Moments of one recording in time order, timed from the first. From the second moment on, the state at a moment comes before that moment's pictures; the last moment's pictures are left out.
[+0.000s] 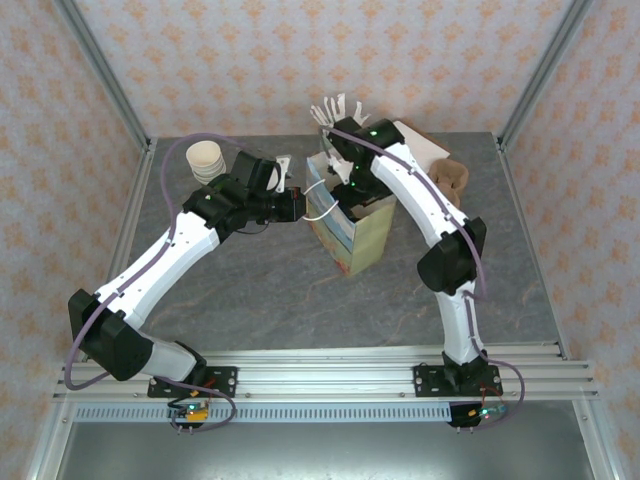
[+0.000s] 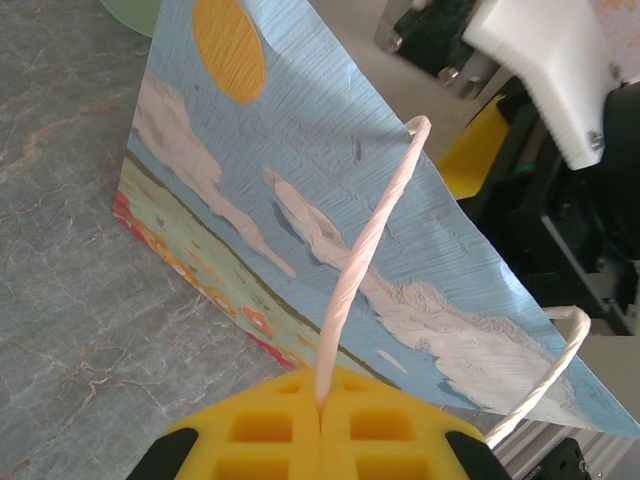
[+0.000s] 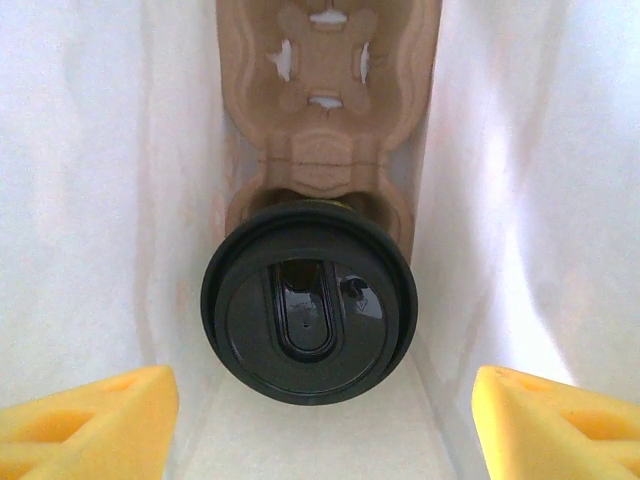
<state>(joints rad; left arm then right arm) -0.50 1.42 1.39 -0.70 0.23 -0.51 0.58 2.12 2.33 -1.63 -0.02 0.00</state>
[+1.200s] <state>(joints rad) -0.50 1.41 1.55 -0.73 0.20 -0.51 0.59 1.36 1.72 -0.99 -0.07 0.11</state>
